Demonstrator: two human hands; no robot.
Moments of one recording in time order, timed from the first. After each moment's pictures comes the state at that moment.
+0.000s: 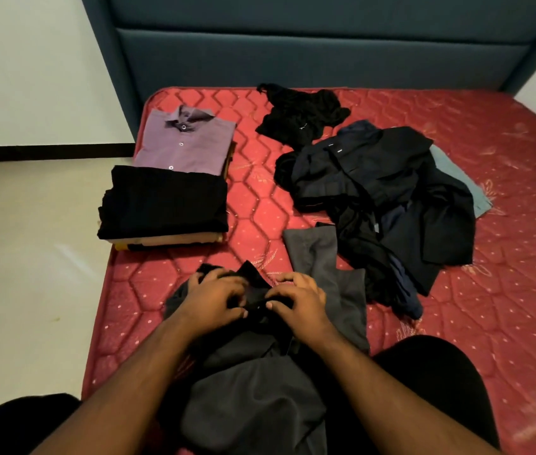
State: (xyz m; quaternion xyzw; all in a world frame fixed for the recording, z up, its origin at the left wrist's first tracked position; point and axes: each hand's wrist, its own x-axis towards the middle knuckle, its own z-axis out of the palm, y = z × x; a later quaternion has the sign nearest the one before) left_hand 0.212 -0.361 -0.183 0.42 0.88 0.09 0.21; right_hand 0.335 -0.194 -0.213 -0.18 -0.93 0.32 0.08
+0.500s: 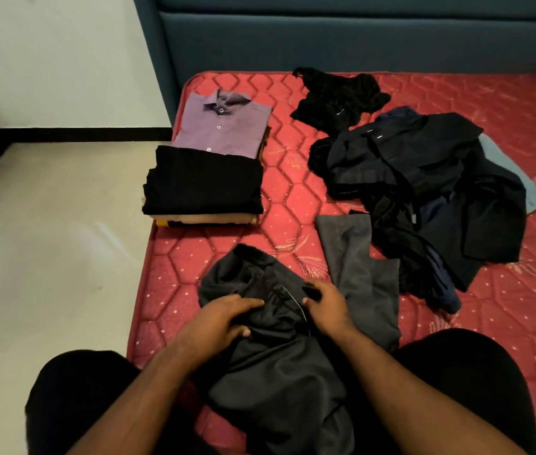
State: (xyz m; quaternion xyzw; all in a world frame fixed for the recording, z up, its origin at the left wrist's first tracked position) left_hand 0.254 -0.444 -0.204 0.43 0.82 0.31 0.20; right_hand 0.339 -0.212 -0.249 -0.32 -0.84 0.44 0.04
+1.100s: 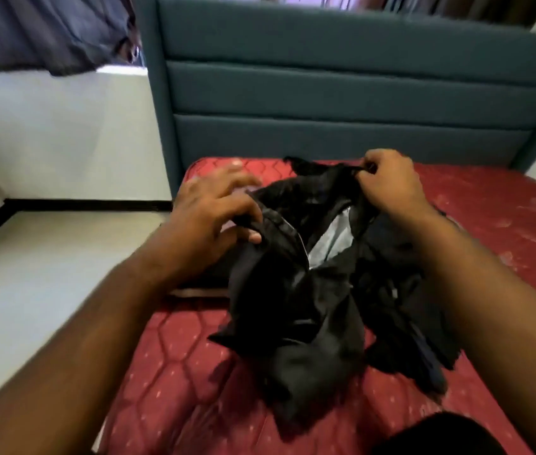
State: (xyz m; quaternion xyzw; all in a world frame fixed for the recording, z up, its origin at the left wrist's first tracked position) left_hand 0.161 -0.391 0.032 0.55 0.75 0.28 -0.23; right_hand 0.232 -0.101 0.069 -0.27 -0.91 0.20 0.24
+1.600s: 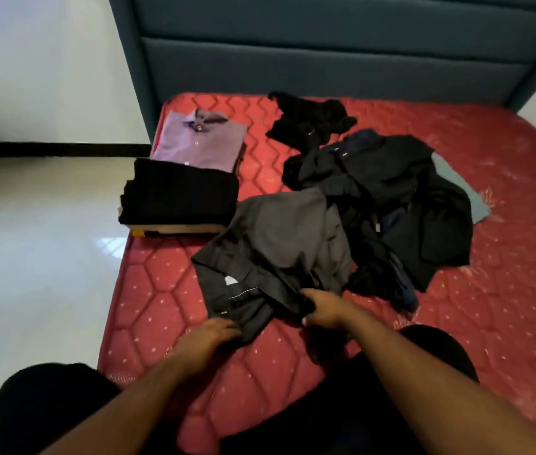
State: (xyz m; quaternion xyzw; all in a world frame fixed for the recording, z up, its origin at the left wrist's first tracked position) left_hand 0.270 -0.441 -0.267 0.53 0.80 0.26 0.12; right_hand 0.362 -0.166 -0.185 -0.22 -0.90 0.26 -0.29
